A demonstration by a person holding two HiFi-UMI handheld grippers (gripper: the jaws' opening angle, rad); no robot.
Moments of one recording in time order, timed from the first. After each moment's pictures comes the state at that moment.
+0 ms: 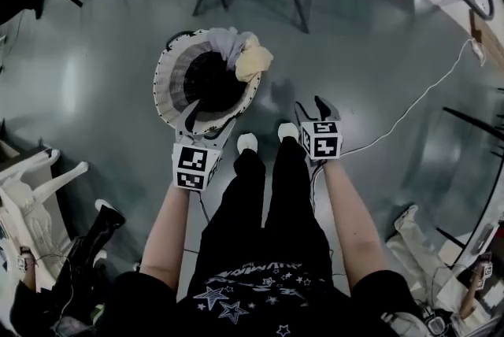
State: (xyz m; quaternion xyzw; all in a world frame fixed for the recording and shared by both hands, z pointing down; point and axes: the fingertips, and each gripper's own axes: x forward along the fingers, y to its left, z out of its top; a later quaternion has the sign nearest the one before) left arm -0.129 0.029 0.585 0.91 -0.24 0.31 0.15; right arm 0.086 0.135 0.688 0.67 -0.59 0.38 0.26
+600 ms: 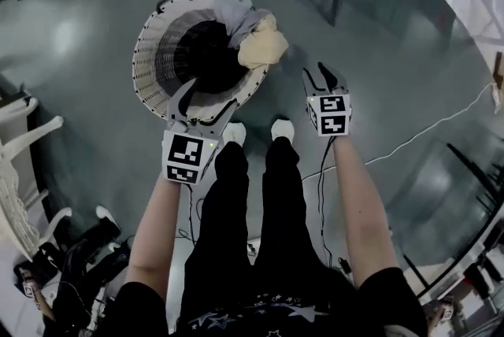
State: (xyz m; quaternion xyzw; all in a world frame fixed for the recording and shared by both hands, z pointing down) left arm -0.109 -0.009 0.701 0.88 -0.31 0.32 0.17; right arm 0.122 0.020 0.831 0.58 -0.70 0.28 0.30
